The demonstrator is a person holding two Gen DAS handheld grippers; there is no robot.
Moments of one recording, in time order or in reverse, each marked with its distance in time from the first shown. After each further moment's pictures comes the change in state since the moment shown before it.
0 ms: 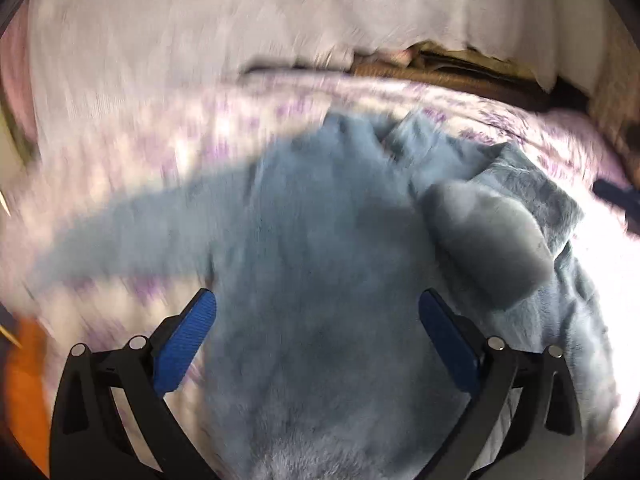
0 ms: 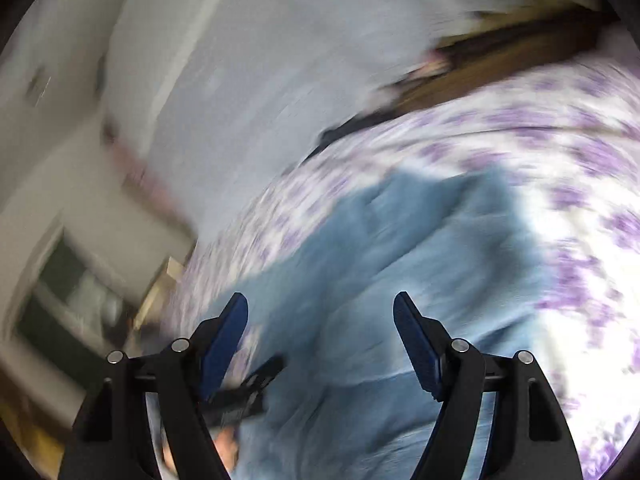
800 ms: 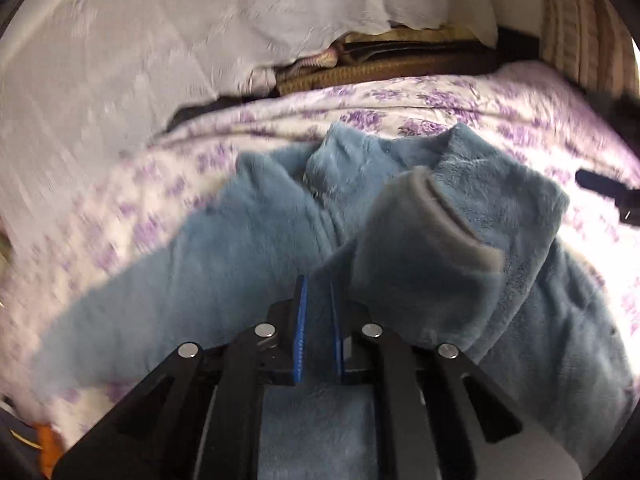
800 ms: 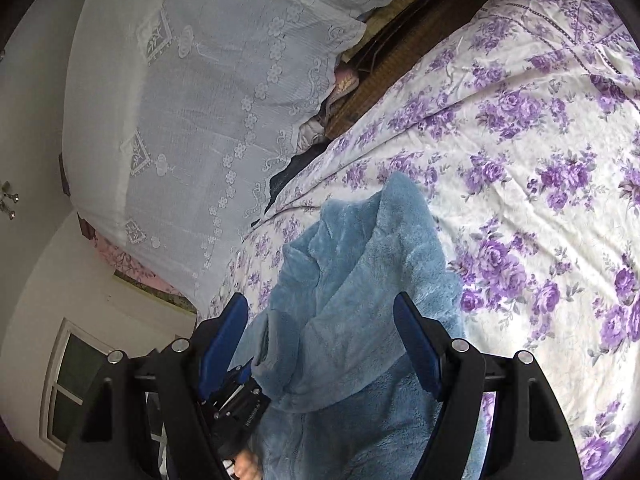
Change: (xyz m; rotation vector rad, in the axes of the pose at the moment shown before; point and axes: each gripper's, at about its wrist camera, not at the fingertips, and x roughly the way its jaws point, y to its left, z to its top) left arm 0.038 -0.040 0.043 0.156 0.022 -0.143; right arm -0.011 -0.067 0.005 0.253 -0.083 -0.002
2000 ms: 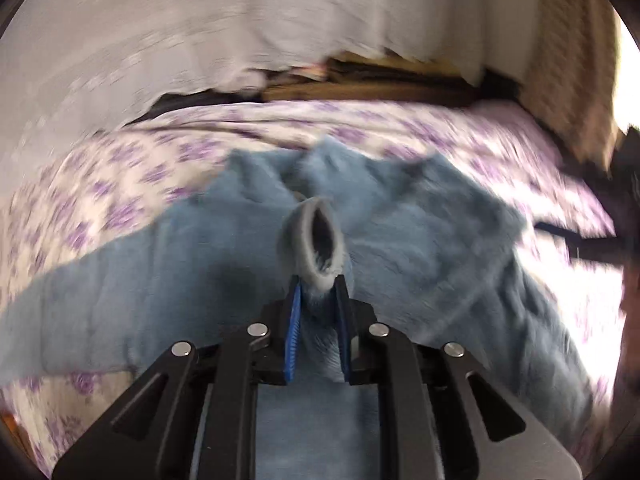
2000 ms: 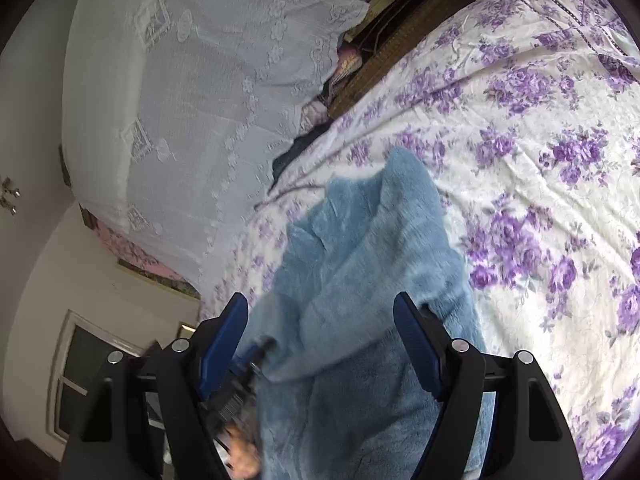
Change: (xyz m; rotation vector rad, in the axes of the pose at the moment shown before) left arm -0.015 0.032 -0.006 -0.118 -0.055 -0.166; right arm 0.010 0.003 -0.009 0.003 0.068 0.000
